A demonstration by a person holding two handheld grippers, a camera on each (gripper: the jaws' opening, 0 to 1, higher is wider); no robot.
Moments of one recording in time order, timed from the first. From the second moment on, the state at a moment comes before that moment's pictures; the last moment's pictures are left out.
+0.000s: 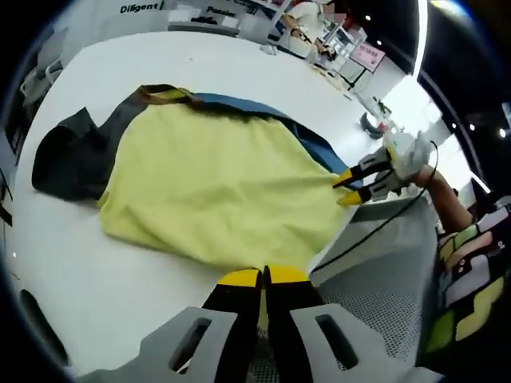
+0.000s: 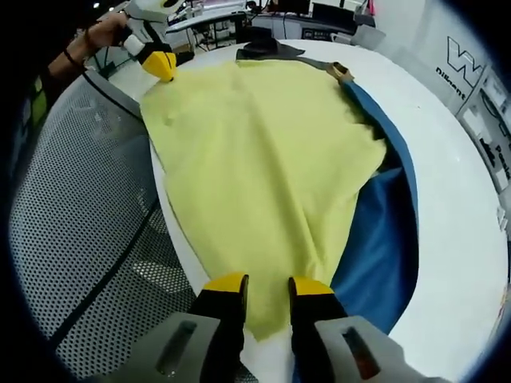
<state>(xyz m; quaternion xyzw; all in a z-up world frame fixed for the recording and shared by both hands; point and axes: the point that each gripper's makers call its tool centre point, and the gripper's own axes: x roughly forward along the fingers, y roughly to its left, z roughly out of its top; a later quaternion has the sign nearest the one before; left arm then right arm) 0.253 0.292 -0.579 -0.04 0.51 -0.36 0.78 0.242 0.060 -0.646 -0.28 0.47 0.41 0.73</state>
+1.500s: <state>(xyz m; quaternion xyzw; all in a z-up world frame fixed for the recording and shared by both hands) 0.316 0.206 -0.634 -0.05 0.49 -0.39 0.78 0.243 0.061 -0.647 -0.28 0.48 0.41 0.73</state>
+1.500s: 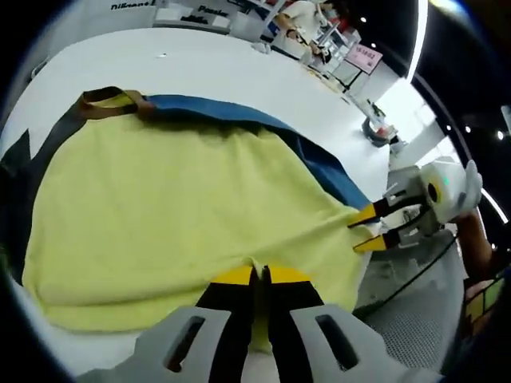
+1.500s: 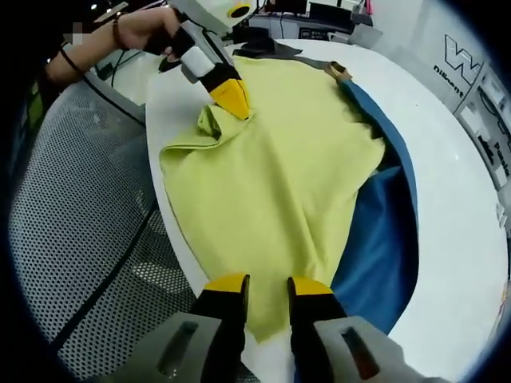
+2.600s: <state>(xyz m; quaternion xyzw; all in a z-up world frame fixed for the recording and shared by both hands) 0.272 0.199 -0.615 0.03 0.45 -0.43 0.78 0.245 0.060 -0.647 -0.27 0.48 0.39 0.73</state>
